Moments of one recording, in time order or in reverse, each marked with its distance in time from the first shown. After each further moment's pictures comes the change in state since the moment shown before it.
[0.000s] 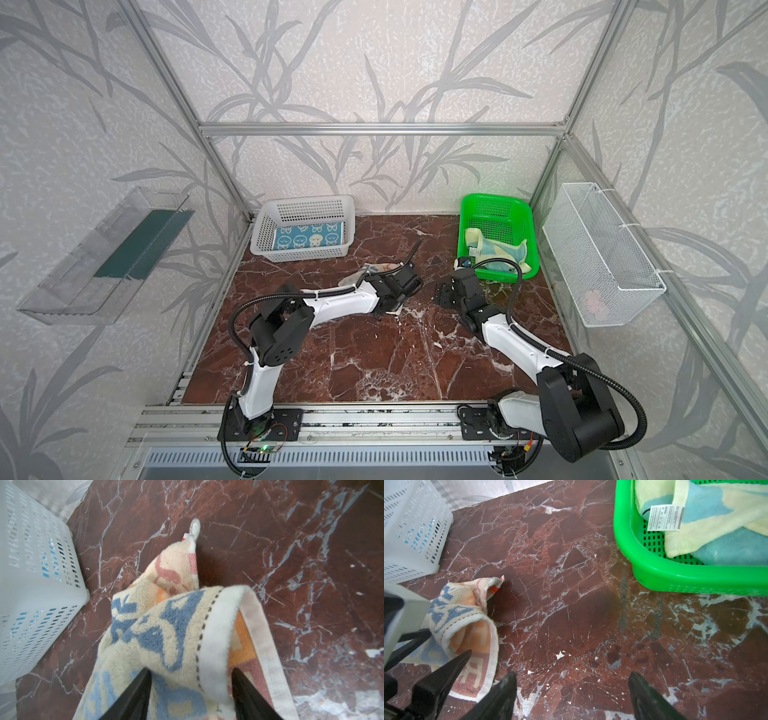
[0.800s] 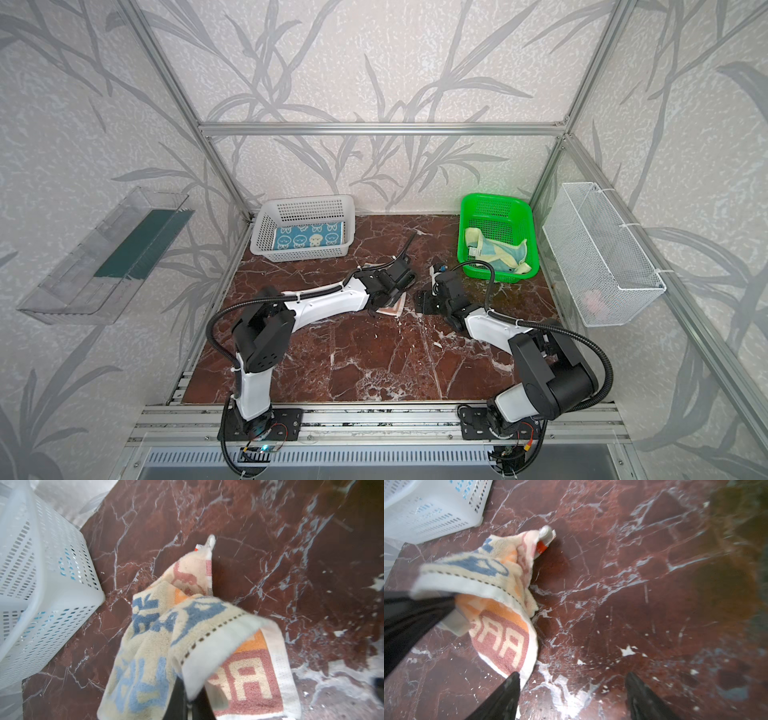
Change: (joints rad) left arm 0.025 -0.143 -0.031 -0.024 0.064 0.016; right arm 0.101 0.237 0.001 0.192 -0.234 0.012
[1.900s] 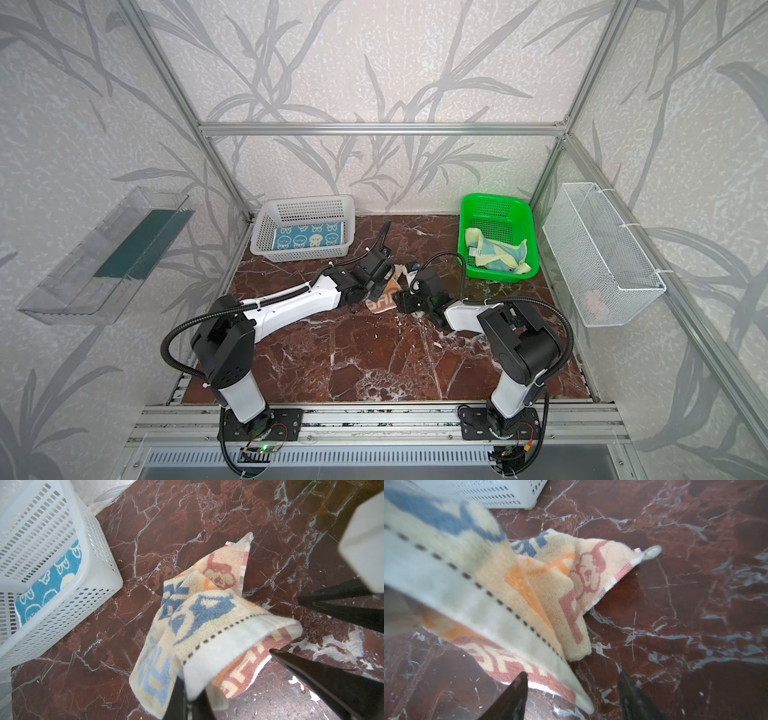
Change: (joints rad) left arm 0.078 -0.182 -0.133 -0.001 0.093 -0.006; right arm 0.080 0.235 0.109 0.196 -0.075 -0.177
